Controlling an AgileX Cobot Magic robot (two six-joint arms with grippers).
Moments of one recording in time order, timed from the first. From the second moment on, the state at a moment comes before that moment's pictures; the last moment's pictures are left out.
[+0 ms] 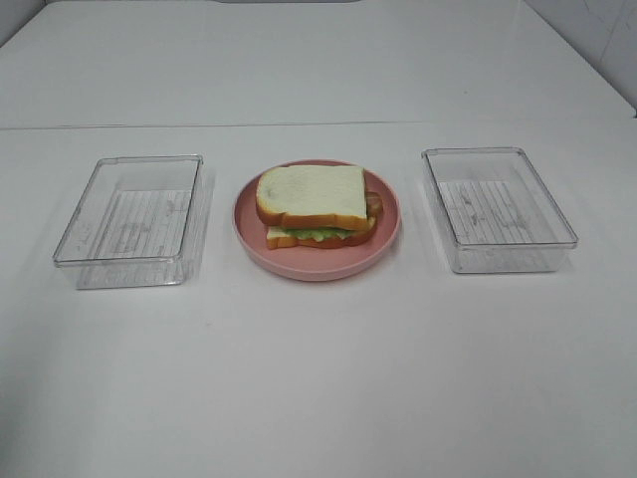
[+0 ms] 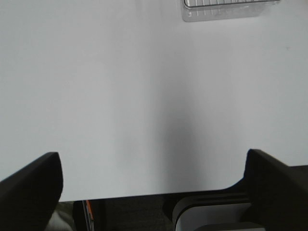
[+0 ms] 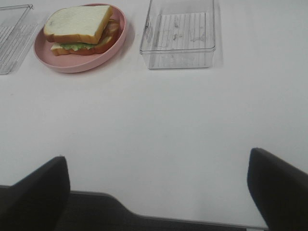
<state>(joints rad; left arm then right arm) 0.05 0.77 -0.74 -0.06 1.09 0.04 0.03 0.00 -0.45 0.15 1.11 -0.04</state>
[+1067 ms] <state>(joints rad) 0.02 -0.01 -0.52 -0.05 1.08 0.04 0.03 0.00 -0.45 0.15 1.11 -0.04</state>
